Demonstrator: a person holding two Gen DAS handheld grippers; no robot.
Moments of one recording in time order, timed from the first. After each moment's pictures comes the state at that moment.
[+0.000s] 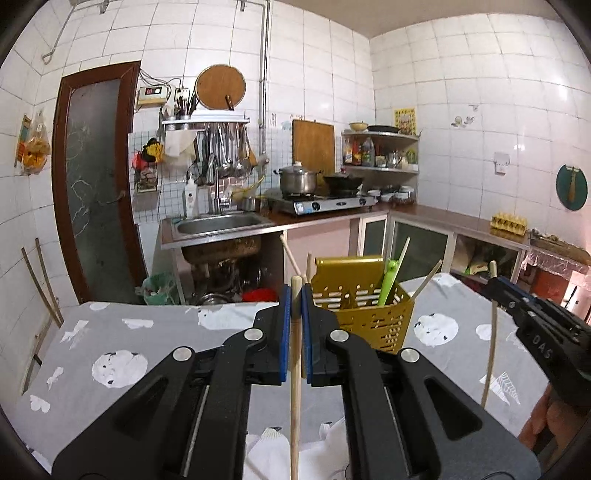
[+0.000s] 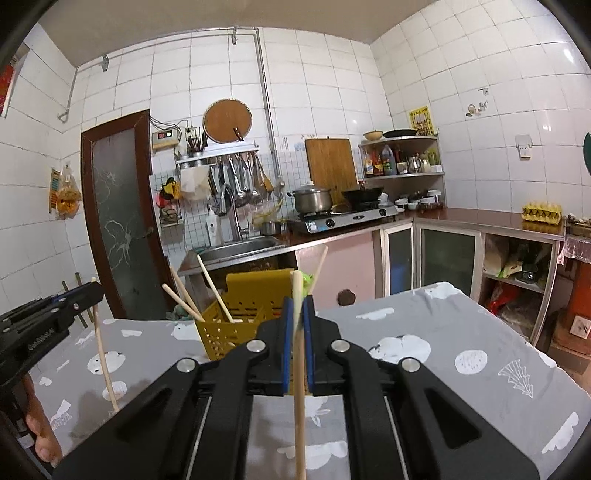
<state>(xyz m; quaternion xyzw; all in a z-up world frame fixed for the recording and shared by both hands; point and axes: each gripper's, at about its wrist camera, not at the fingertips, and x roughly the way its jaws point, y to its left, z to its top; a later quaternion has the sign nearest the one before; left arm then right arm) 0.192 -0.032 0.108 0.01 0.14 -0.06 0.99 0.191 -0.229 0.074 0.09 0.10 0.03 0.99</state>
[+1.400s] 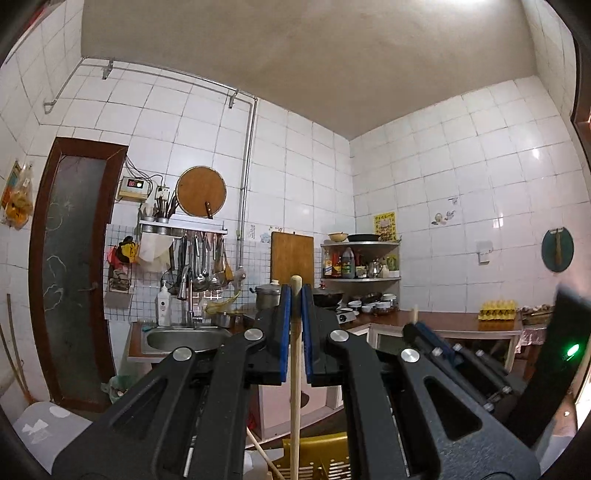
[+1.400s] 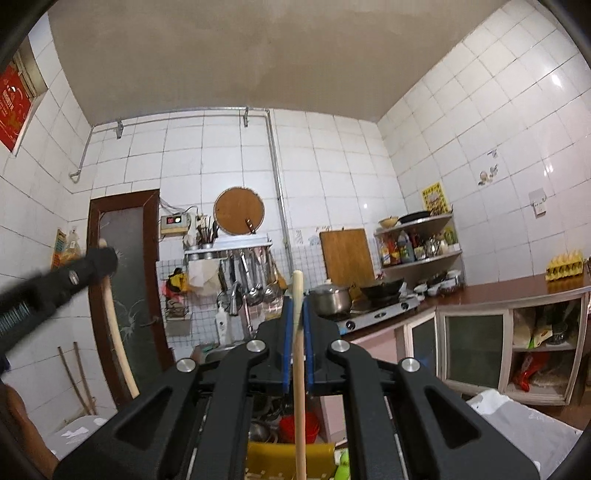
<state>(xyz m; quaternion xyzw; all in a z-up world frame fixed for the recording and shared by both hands) 0.265 -0.072 0.198 -0.01 -0.07 -0.10 0.99 0.300 -0.200 0.162 0.10 -0.10 0.03 0.99</state>
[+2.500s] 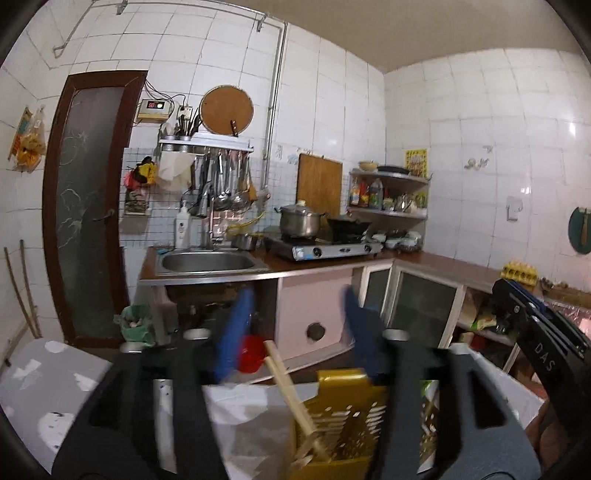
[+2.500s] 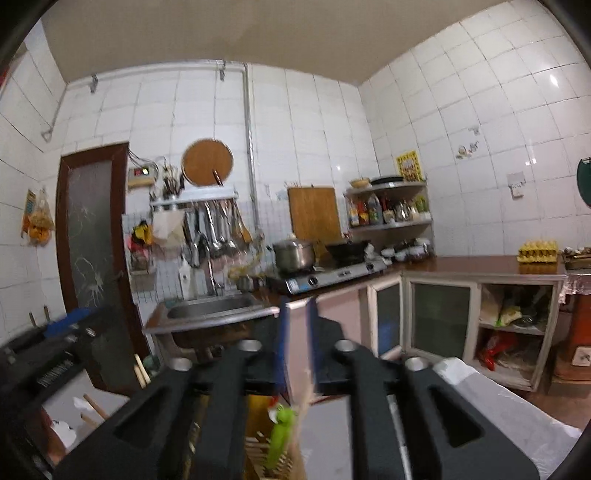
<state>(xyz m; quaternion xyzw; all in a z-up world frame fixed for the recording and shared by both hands) 0.332 -0.042 0.133 -0.03 0.08 -0.05 1.00 0.315 -0.231 0.130 0.09 0.02 -0.03 1.00</state>
